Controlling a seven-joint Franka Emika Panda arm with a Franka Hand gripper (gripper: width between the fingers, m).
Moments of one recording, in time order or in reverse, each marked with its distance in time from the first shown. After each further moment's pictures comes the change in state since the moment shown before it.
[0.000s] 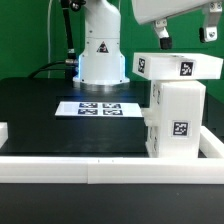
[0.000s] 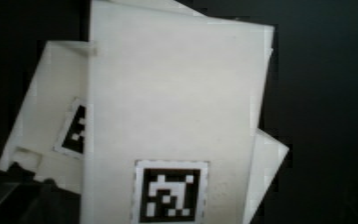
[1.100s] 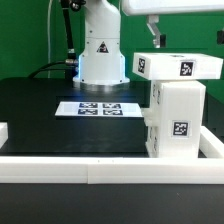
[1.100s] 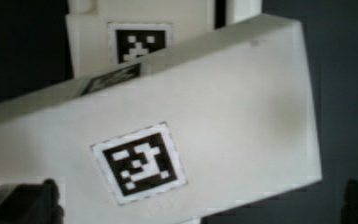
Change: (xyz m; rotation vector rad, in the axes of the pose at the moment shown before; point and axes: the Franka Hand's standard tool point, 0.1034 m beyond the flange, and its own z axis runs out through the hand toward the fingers) arm -0.006 -0.005 0.001 -0.132 -0.030 -1.267
